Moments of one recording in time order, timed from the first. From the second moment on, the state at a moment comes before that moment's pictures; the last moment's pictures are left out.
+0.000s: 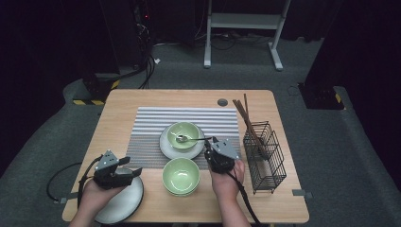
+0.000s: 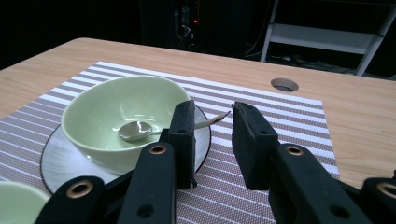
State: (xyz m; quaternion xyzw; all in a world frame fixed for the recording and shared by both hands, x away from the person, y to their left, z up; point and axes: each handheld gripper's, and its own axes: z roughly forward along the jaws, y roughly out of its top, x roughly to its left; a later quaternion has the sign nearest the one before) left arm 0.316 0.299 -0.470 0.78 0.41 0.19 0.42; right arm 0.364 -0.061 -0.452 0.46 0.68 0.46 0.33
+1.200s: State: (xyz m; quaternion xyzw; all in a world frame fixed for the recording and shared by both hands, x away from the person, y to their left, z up) left arm 0.316 0.300 -0.470 0.78 0.41 0.19 0.43; right arm 0.389 -0.049 -0.461 0.47 0.69 0.44 0.33
